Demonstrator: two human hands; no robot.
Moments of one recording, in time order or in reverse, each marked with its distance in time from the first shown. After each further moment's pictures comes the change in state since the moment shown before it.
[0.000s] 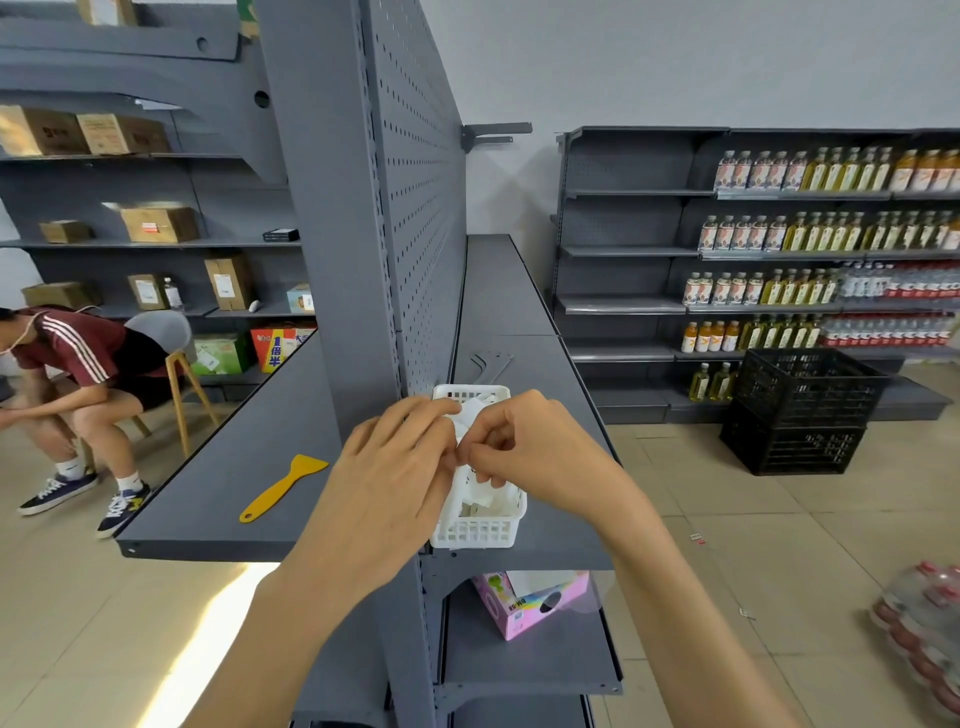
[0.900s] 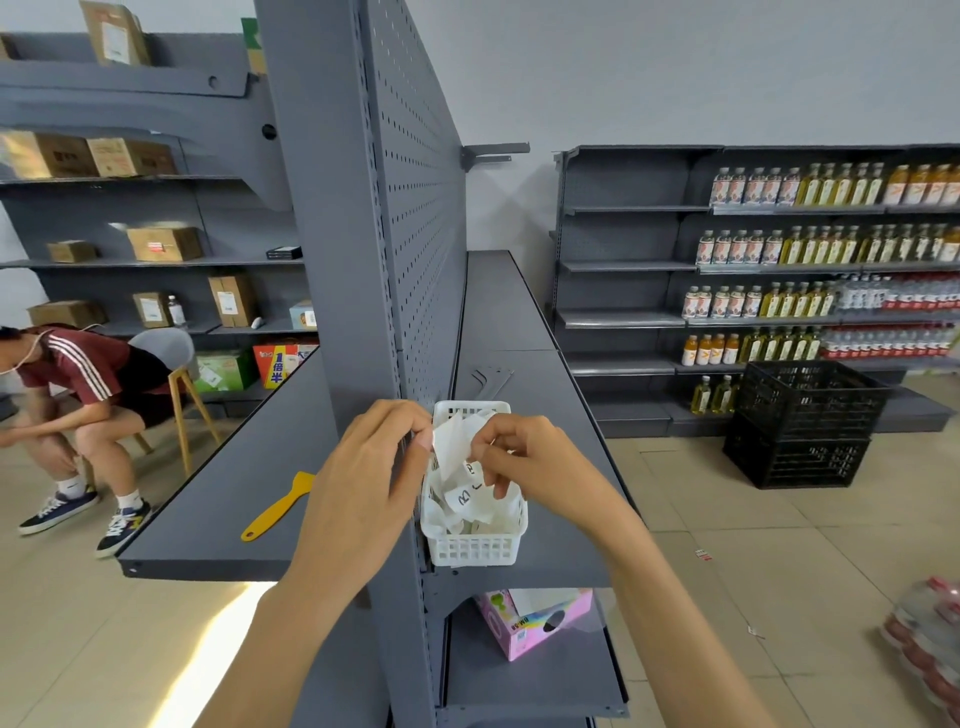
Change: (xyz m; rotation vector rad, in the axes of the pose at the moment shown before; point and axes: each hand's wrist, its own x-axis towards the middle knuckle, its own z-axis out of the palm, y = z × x) left_hand 0.003 -0.003 -0.011 -0.310 0.164 -0.268; right_hand 0.017 0.031 0.007 0.179 0.009 0.000
